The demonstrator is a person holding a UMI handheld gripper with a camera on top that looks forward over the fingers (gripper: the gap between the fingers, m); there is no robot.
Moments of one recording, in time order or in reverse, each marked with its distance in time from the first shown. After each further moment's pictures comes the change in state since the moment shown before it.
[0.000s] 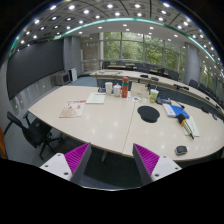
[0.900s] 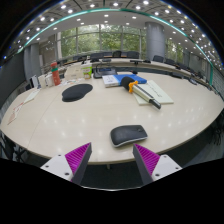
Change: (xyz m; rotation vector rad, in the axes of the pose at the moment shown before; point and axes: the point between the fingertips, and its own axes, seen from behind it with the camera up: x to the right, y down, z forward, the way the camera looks) arm 0.398 0.164 0.155 -0.065 0.299 0.265
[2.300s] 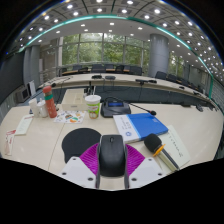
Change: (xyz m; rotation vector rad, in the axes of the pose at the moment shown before) arm -0.099 -0.276 0.135 0.124 0.048 -0.056
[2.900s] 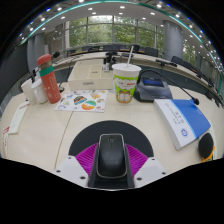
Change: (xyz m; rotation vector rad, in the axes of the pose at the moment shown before) arm -0.143 0.051 0.191 -0.206 -0.110 -0.028
